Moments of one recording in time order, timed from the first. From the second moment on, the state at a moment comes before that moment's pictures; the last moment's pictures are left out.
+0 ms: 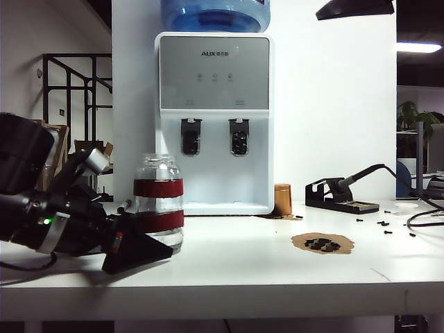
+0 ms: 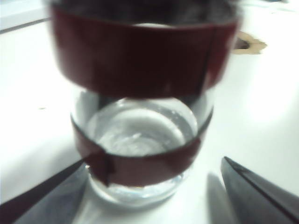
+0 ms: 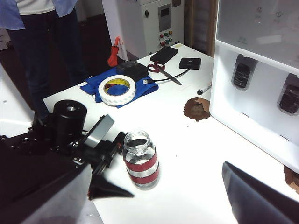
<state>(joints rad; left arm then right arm) -0.29 2.06 0.56 1.05 0.62 0.21 0.23 1.16 1.08 -0.39 -0.70 -0.25</state>
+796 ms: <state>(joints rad) -0.09 2.06 0.49 1.22 0.44 0.30 0.23 1.14 1.08 -0.39 -0.70 -0.25</state>
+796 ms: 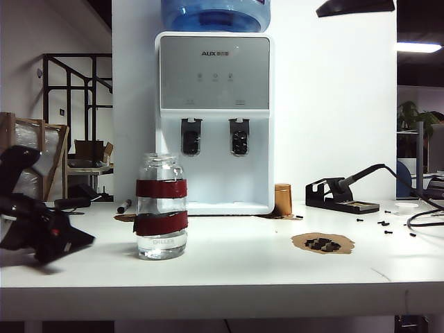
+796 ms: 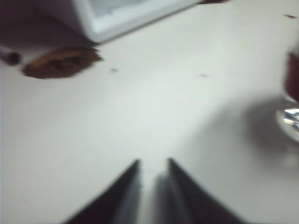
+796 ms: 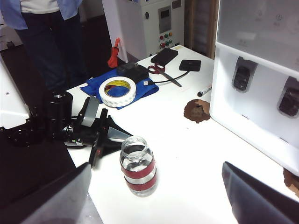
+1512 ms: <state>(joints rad) -0.10 1.51 0.34 1.23 -0.16 0.09 0.23 1.07 1.08 -0.44 -0.59 -0.26</state>
